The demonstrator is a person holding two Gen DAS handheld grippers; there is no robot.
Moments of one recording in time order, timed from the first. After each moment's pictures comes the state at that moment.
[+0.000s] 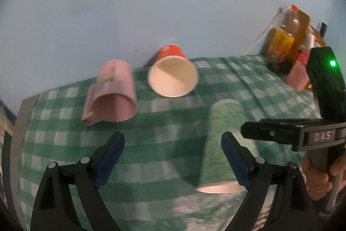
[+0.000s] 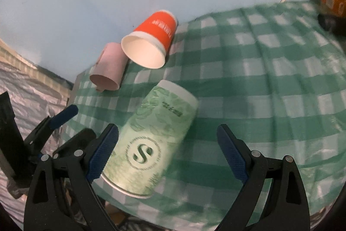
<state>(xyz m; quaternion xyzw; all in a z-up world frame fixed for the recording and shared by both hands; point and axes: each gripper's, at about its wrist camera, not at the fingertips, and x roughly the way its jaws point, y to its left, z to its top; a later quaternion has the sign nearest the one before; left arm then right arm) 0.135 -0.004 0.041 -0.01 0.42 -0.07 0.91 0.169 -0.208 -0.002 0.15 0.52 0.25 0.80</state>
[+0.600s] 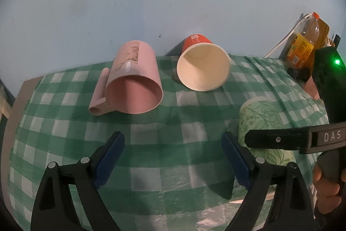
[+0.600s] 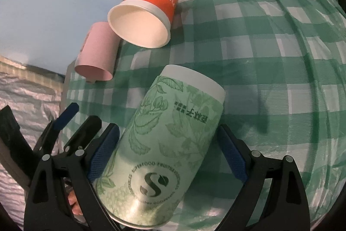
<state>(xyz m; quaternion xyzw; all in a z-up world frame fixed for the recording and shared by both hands) 0.149 0.022 0.003 -0.04 0.42 -0.04 0.91 0.188 -0.173 -0.034 0.16 0.59 0.24 0.76</state>
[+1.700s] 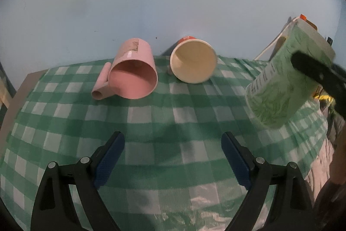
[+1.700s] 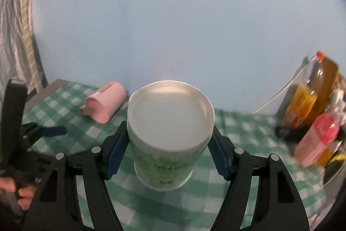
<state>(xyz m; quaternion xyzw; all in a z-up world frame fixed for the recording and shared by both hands) 0.103 0.020 -0.002 -0.05 0.38 -0.05 0.92 0.087 -0.163 0.060 -0.10 0.23 0.16 0.95</state>
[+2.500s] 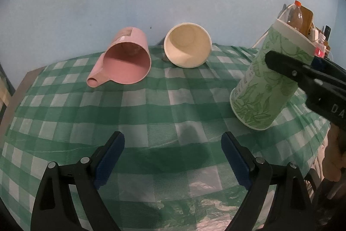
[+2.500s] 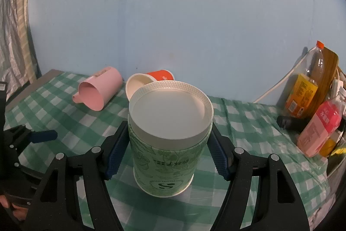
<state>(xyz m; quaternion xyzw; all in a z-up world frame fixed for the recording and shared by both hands) 0.087 0.009 -0.020 -0.02 0.39 -0.05 0.92 0.089 -0.157 0.028 -0.10 0.26 0.16 0.95</state>
